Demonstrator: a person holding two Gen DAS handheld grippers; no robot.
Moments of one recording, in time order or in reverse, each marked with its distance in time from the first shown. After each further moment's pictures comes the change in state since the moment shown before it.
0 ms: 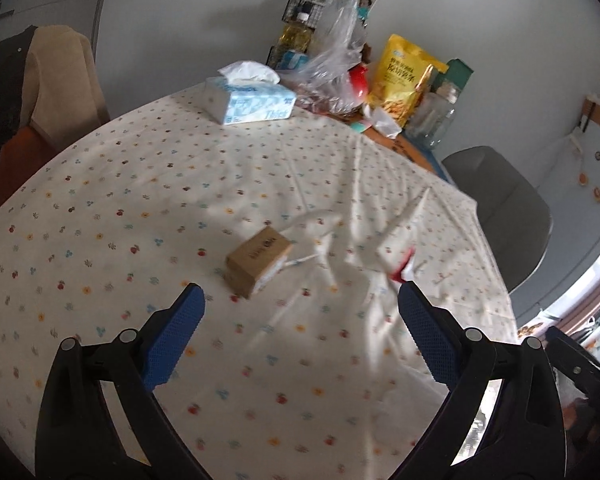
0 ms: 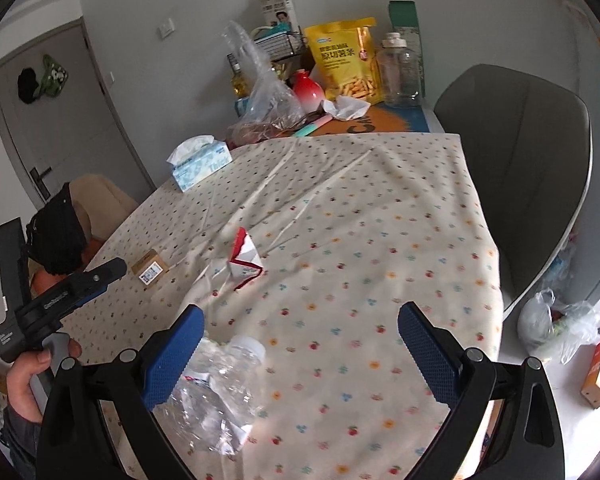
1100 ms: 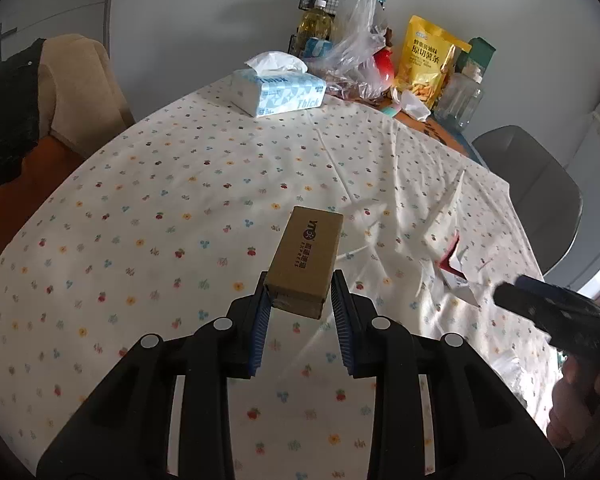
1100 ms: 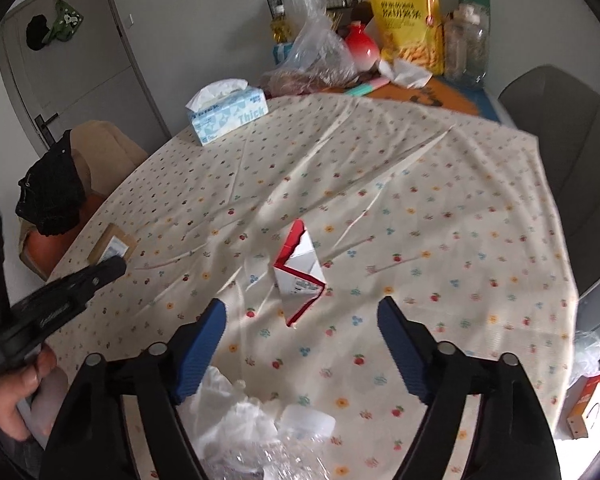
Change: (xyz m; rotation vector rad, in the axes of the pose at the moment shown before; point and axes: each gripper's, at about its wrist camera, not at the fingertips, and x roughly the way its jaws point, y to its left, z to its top) left arm -0.006 0.014 0.002 0.043 0.039 0.110; right arm 0.100 0.056 0.036 -0.092 0.195 0.058
